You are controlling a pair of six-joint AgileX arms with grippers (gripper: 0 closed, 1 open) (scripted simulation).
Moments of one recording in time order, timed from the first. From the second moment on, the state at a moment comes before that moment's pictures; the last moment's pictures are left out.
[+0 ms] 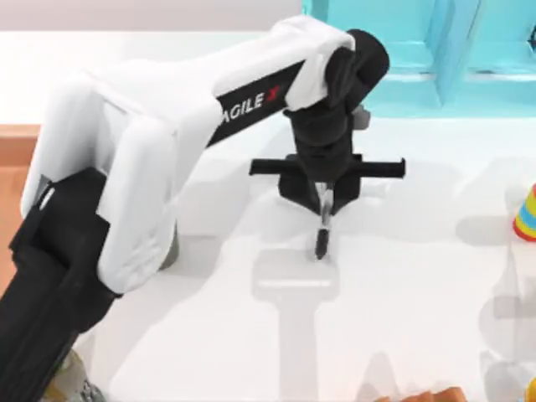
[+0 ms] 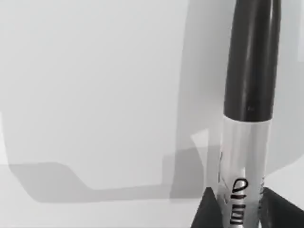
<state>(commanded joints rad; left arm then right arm) -0.70 2.58 2.25 -1.13 0.13 -0.50 0.00 0.00 0.00 0.00 0.00 0.00</state>
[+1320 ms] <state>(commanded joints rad) -0.81 2.08 1.77 -1.03 0.07 -0.60 0.00 0.00 0.00 0.00 0.00 0.00</state>
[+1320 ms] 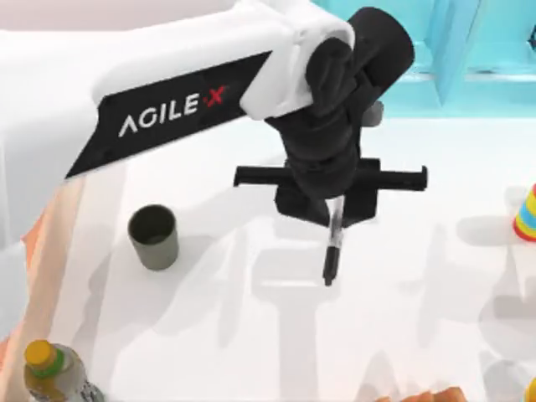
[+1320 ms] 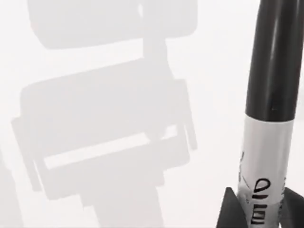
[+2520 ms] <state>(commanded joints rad) -0.49 0.96 0.29 0.60 -0.09 -0.06 0.00 0.00 0.00 0.00 0.00 0.00</state>
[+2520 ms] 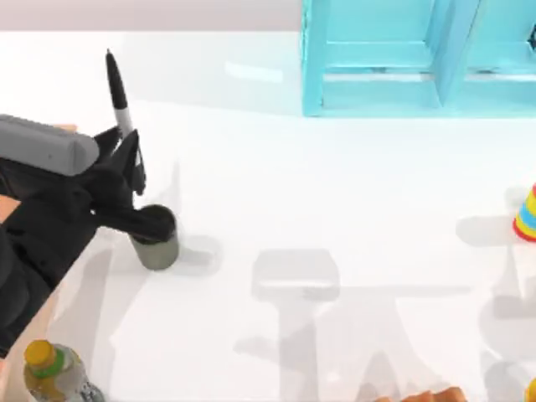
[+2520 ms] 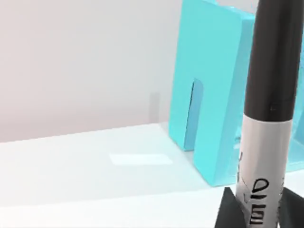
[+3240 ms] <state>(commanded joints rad) -0.45 0.84 0.18 0.73 -0.07 0.02 0.00 0.00 0.00 0.00 0.00 0.00</state>
